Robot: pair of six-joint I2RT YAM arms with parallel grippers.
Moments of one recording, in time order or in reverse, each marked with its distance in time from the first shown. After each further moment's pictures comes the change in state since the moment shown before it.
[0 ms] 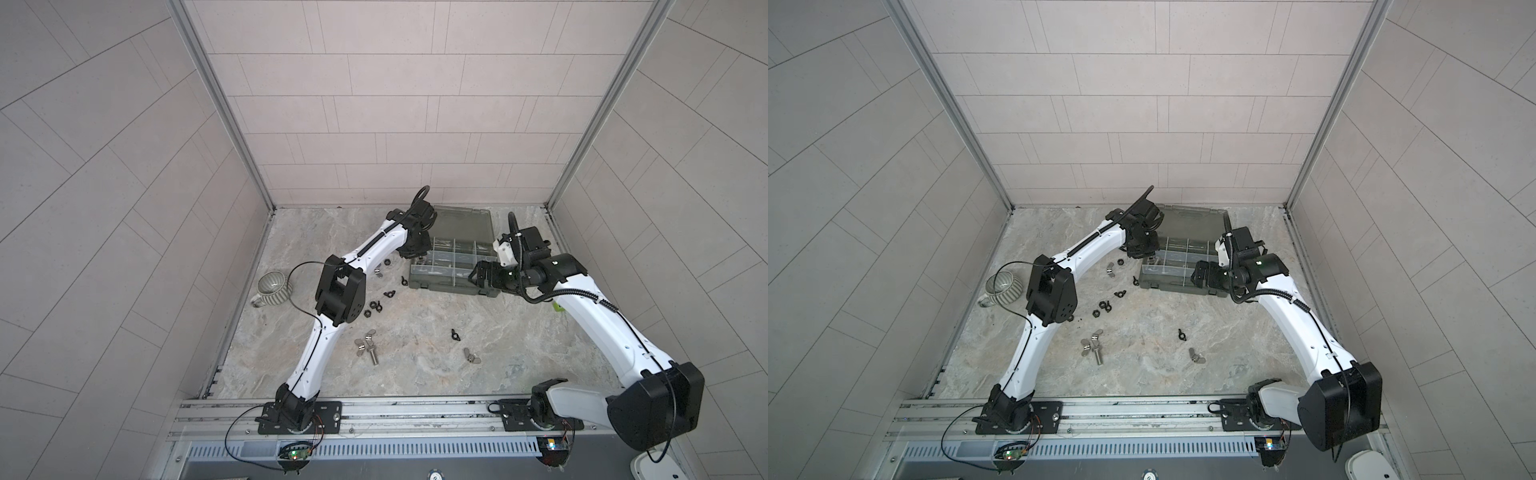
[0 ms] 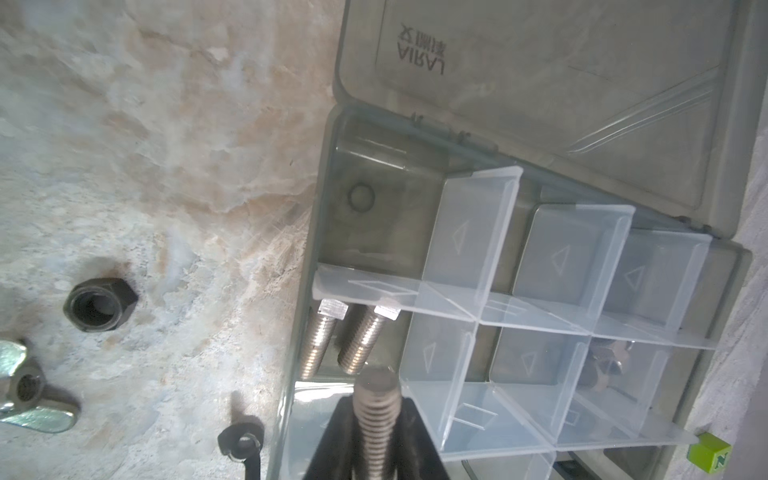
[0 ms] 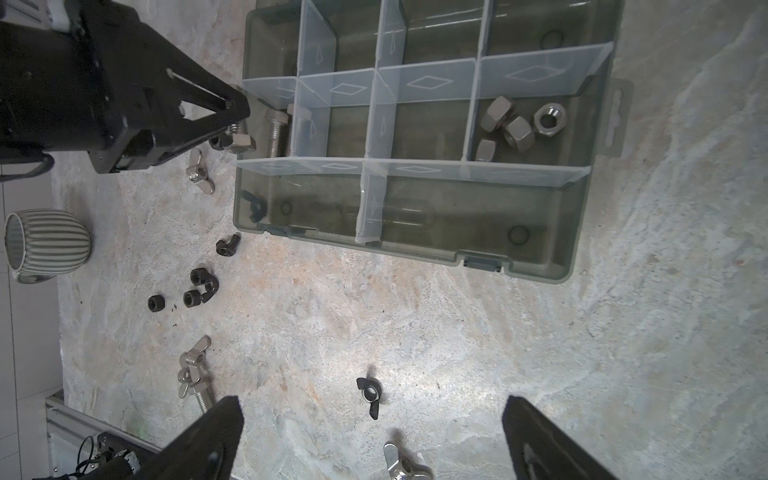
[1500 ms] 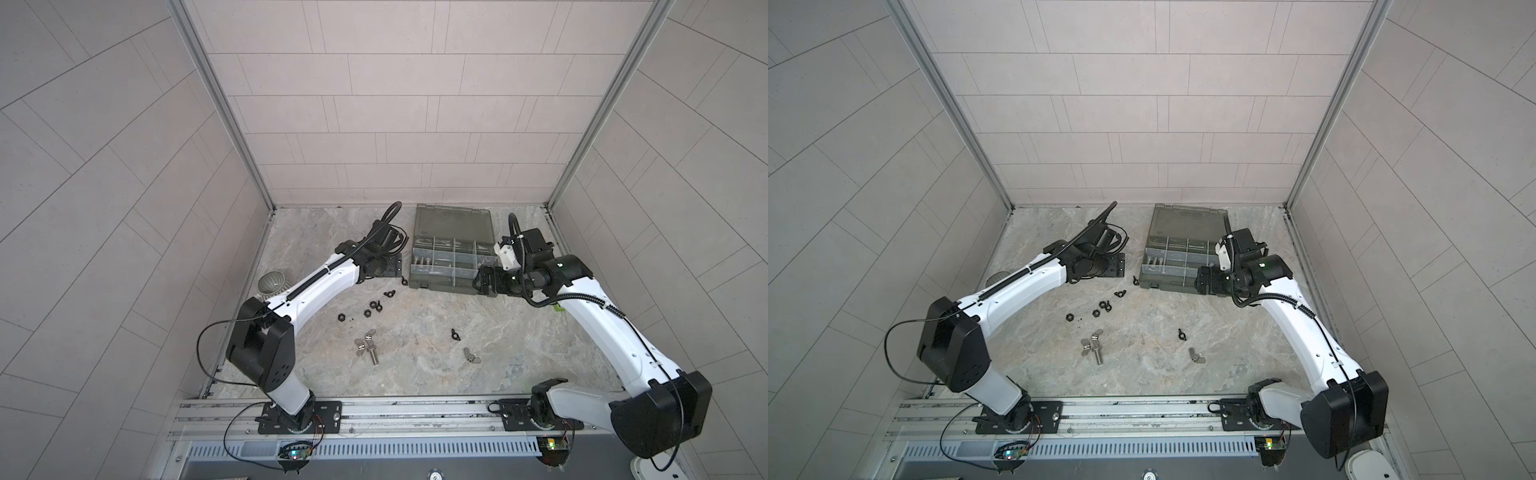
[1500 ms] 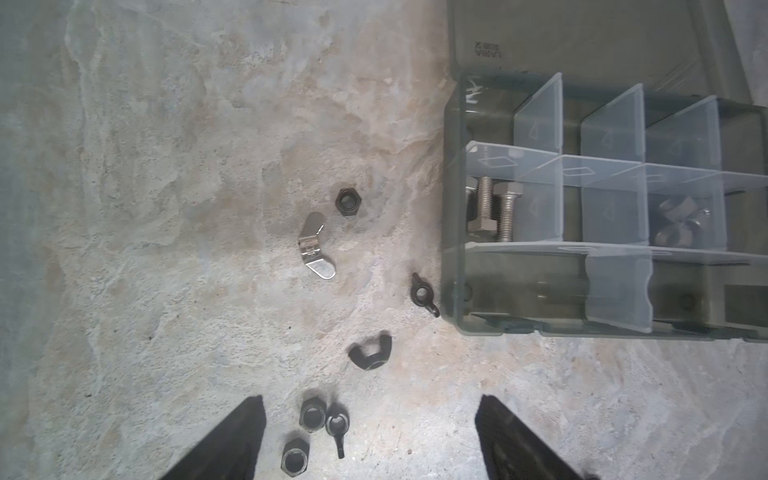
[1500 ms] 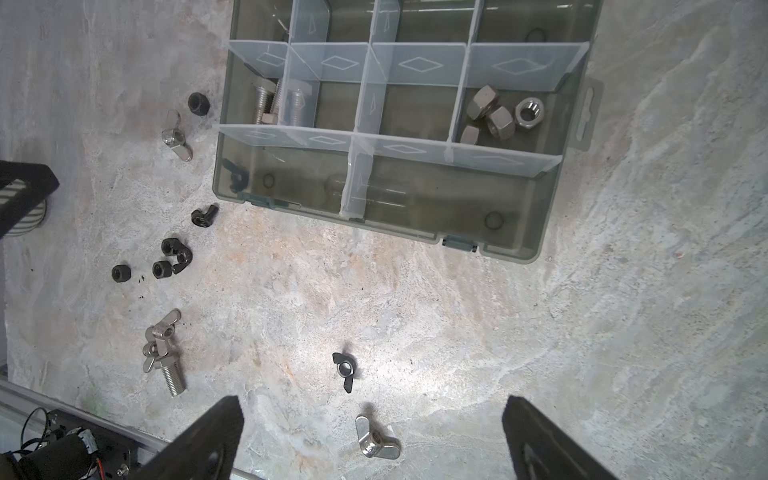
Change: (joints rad) left arm 0.025 -0.764 -0.911 0.275 -0.210 0.257; right arm 0.037 -0.029 0.016 -0.080 0.042 -0.084
